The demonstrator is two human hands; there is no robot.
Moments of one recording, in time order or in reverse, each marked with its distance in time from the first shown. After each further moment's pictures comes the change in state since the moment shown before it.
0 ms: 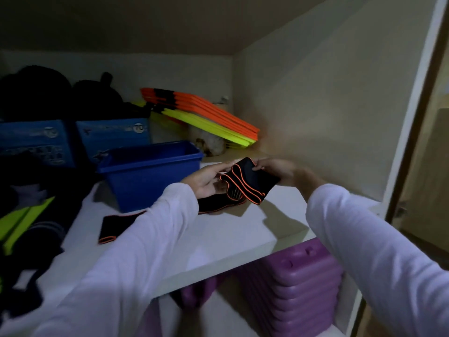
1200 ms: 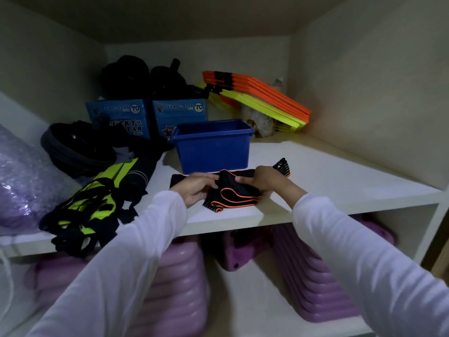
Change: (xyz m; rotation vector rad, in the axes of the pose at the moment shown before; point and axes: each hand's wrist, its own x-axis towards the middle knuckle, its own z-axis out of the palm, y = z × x) left_hand -0.138 -0.057 -0.074 0.089 0.355 0.041; right_hand -0.017 0.033 0.153 -1.179 0.186 0.040
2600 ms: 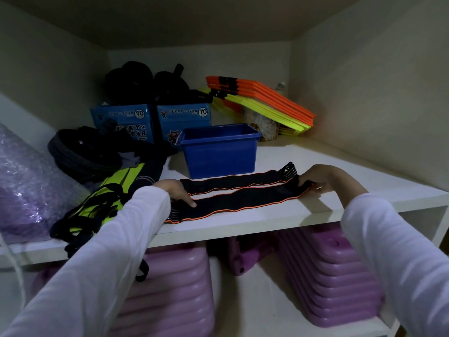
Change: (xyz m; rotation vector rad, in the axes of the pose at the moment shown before) left_hand 0.000 0.023 -0.080 1.230 0.127 -0.387; right_hand 0.005 0.087 -0.037 0.632 -0.093 0.420
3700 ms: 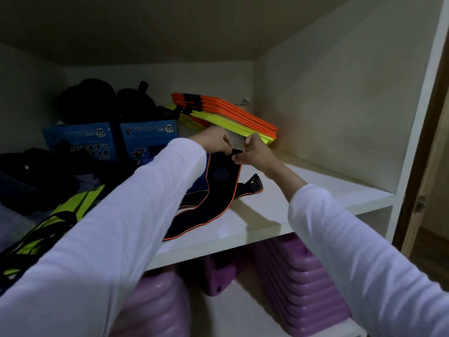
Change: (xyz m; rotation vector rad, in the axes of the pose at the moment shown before) left_hand -0.052 0.193 -0.059 -0.011 0.382 0.733; right_hand -0.024 -0.069 0.012 0.341 0.136 -0.703
